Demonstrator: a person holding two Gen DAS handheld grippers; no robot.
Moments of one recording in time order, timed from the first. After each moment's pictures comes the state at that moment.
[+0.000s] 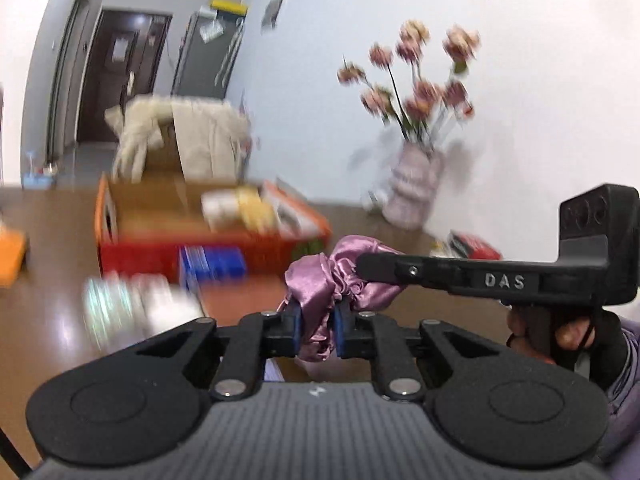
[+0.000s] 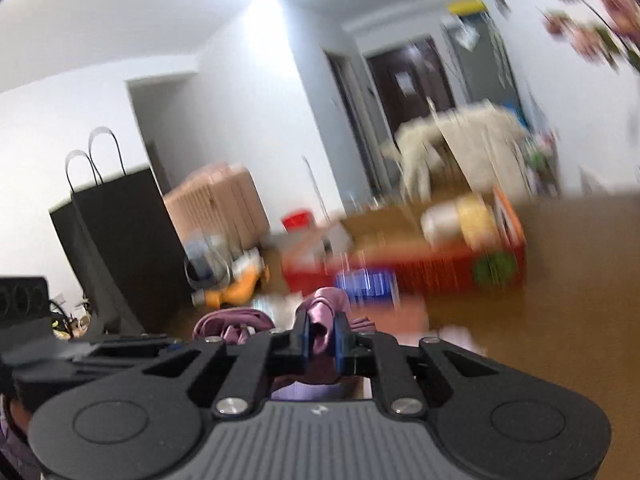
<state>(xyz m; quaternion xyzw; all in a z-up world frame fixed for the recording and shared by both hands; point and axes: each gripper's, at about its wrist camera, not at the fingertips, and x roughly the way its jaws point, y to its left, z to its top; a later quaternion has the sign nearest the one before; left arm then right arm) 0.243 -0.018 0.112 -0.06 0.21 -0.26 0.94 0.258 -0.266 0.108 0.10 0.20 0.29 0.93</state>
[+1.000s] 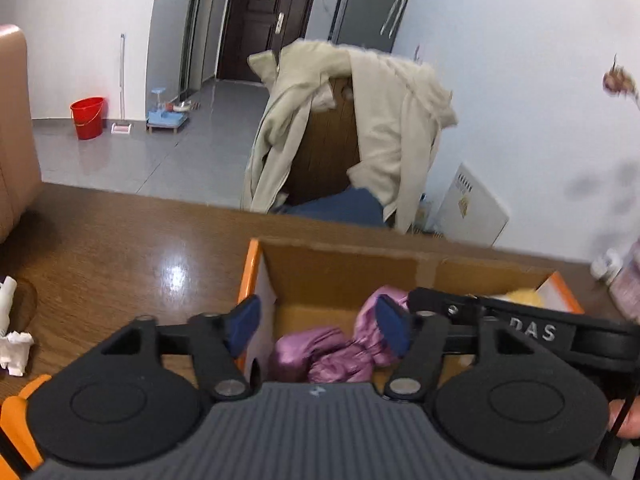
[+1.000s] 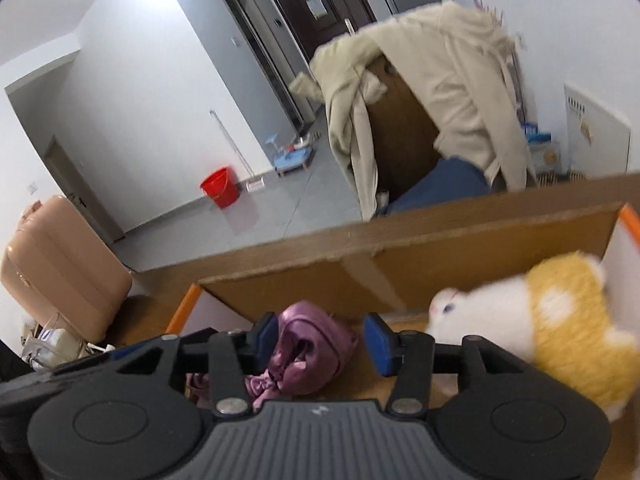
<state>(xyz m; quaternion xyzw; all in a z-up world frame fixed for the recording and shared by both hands) 0.610 0.046 0.090 -0.10 0.33 -0.04 0.94 0.649 -0.166 0.067 0.16 0.34 0.19 0.91</state>
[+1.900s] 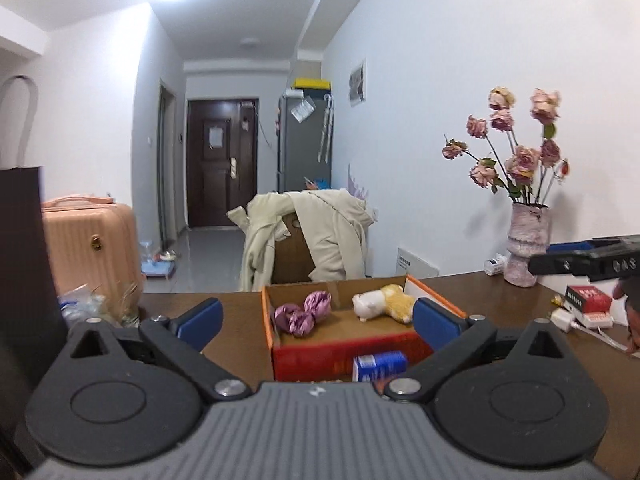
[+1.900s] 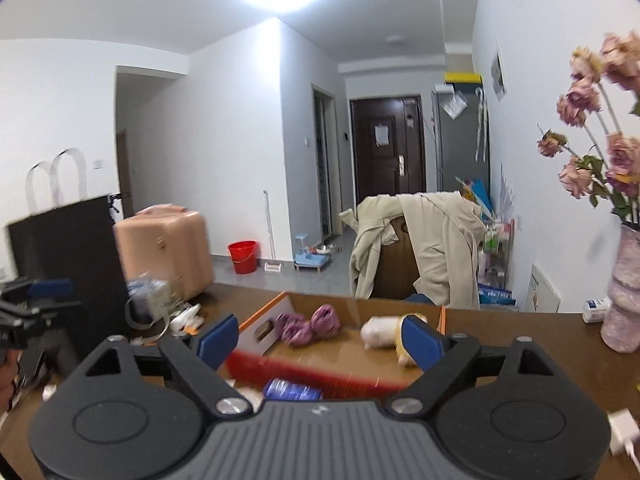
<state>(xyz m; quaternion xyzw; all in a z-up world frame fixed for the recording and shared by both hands) 0.186 0.044 0.177 0.01 0.11 -0.09 0.99 0.263 -0.279 0.194 0.00 0.14 0.21 0.97</state>
